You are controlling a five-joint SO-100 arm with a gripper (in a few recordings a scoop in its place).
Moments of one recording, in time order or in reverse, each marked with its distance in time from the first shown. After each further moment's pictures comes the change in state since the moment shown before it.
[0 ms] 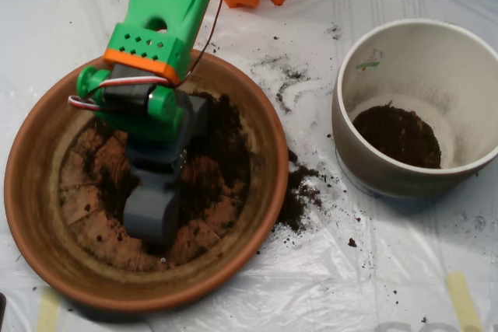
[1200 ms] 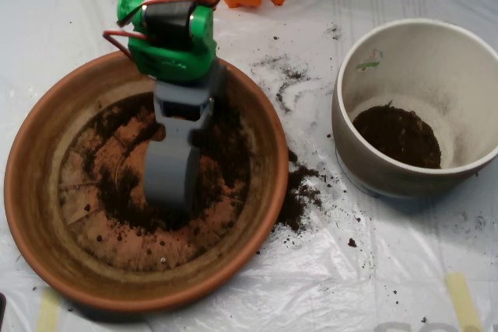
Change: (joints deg) arm -2.6 32.1 41.4 -17.3 0.4
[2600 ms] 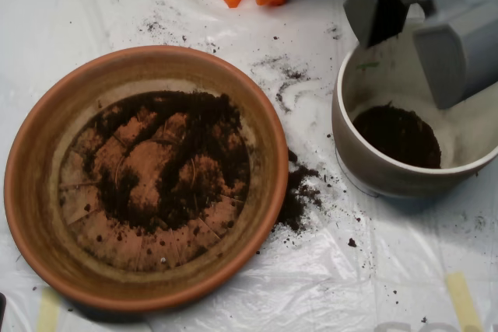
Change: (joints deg) arm -45.3 7.4 -43.6 26.6 6.4
